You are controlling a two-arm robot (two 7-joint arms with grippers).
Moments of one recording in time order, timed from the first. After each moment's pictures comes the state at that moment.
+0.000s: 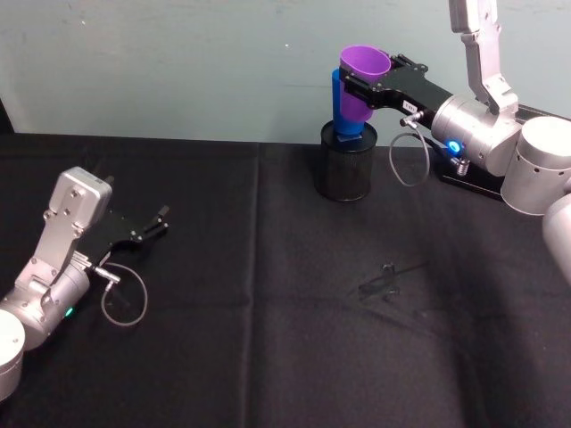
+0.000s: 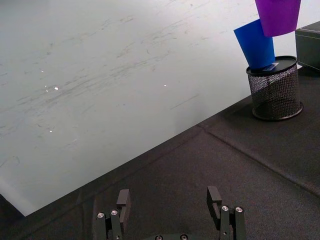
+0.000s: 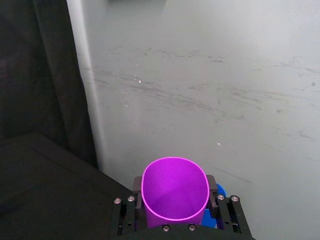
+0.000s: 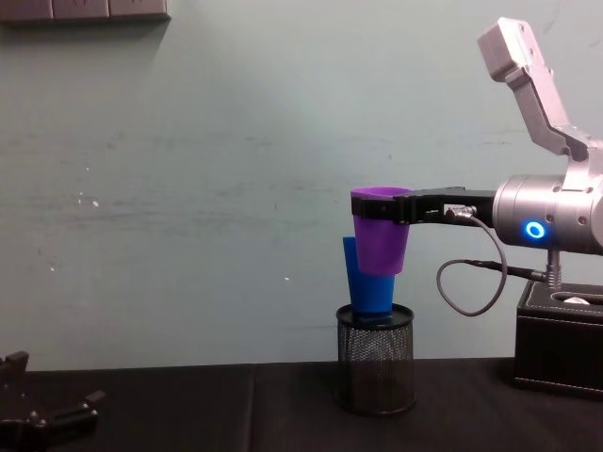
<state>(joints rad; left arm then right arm) -0.20 0.60 0.45 -1.41 -0.25 -0.12 0.03 0.82 0.16 -0.38 -0.85 0.32 0.02 0.48</state>
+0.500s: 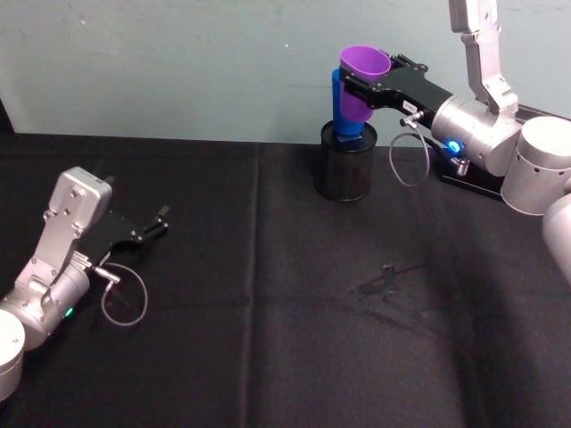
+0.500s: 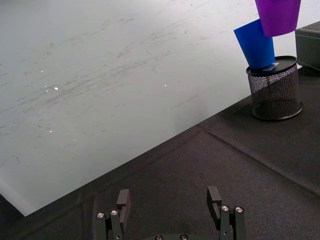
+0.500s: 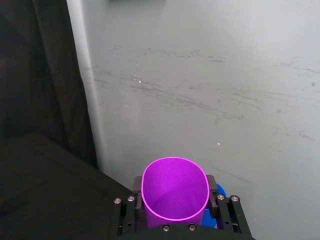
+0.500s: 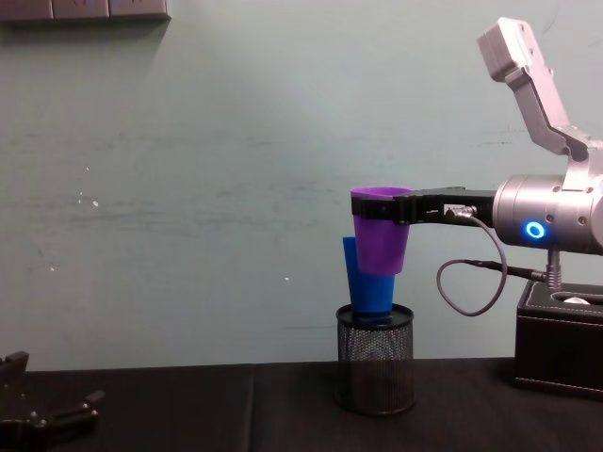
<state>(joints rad) -0.20 0.60 0.45 -1.41 -0.25 -0.12 0.03 0.82 0.16 -0.38 -0.85 0.32 0.02 0.48</state>
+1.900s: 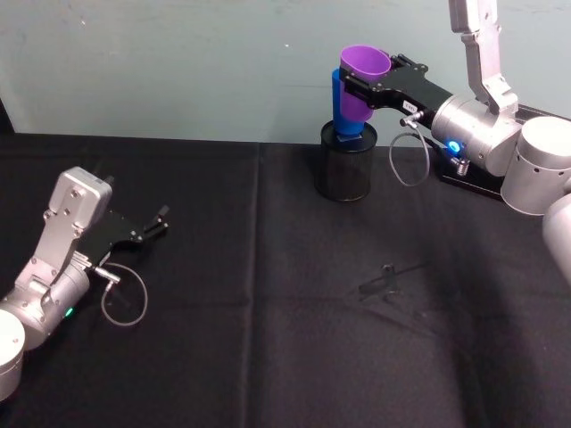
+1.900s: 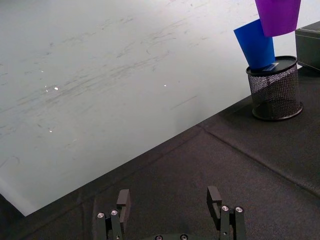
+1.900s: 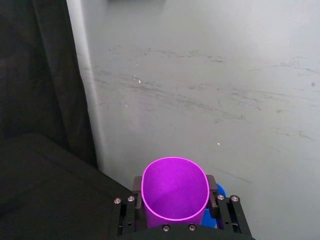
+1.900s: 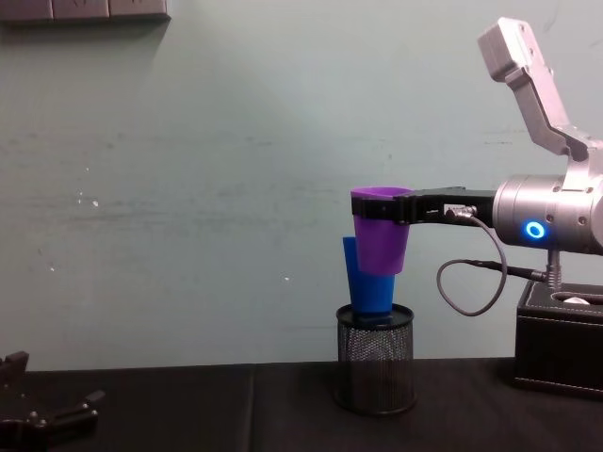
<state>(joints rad) -0.20 0.60 0.45 -1.41 -0.25 -0.12 0.03 0.82 0.16 -0.38 -0.85 0.32 0.02 0.48</state>
